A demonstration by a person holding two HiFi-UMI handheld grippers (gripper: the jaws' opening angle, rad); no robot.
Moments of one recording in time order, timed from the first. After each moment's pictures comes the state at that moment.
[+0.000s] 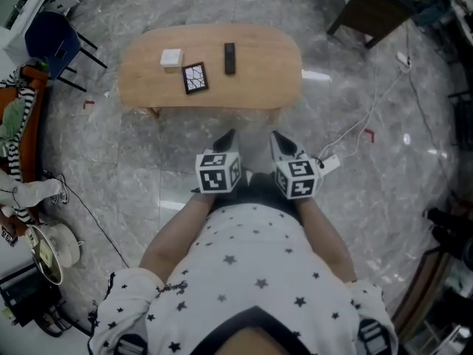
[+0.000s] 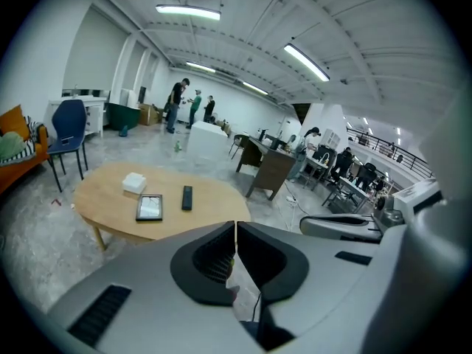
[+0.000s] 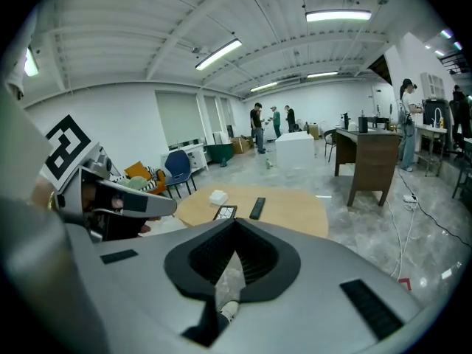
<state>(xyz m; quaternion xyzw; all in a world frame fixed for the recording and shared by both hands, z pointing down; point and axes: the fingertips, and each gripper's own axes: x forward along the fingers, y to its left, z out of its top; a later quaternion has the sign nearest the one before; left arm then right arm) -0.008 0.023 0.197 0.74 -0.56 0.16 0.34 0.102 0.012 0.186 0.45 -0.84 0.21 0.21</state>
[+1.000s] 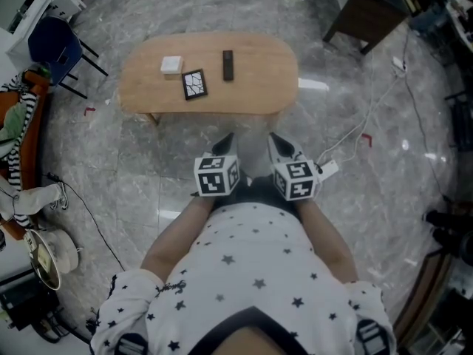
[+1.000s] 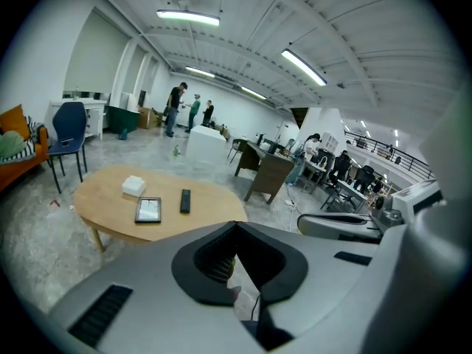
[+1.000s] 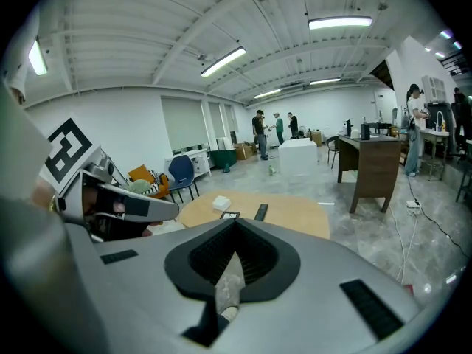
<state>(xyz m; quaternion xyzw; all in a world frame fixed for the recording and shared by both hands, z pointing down) -0.003 0.035 0.185 0.74 -0.56 0.15 0.33 0.101 0.023 0.173 0.44 -0.86 0.19 0.19</state>
